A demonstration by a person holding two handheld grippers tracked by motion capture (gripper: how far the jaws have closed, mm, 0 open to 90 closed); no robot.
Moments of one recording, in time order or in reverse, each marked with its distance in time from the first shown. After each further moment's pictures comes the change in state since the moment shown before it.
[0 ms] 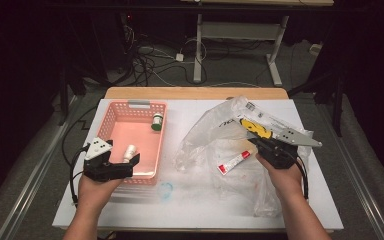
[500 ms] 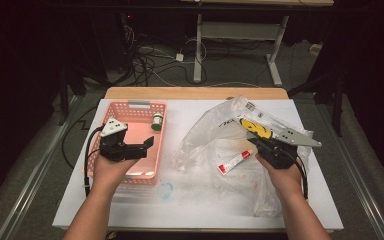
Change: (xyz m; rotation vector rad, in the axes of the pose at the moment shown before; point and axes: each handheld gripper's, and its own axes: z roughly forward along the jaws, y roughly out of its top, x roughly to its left) left arm -0.001 0.044 0.040 0.004 -0.061 -0.033; right arm 0.001 0.001 0.000 -0.001 -0.001 -0.010
